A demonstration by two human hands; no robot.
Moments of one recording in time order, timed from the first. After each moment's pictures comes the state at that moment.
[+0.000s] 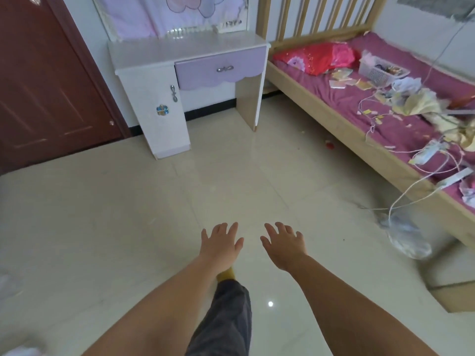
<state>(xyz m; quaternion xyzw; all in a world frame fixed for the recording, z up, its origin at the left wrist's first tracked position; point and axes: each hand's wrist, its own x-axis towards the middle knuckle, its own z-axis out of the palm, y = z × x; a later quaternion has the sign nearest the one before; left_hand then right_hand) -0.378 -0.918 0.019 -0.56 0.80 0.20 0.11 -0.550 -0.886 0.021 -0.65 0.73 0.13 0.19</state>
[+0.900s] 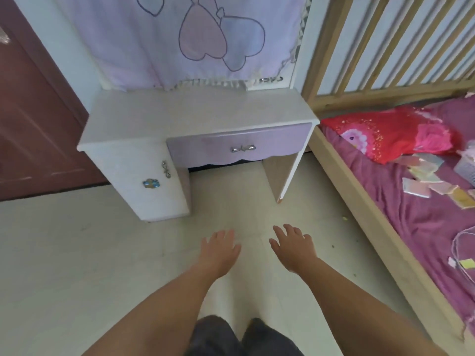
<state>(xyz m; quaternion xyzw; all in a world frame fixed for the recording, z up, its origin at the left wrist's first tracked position) -0.534 -1.573 0.011 -0.65 0.72 0.21 0.09 -0.733 -1.589 0.026 -0.74 0.64 0.16 0.14</state>
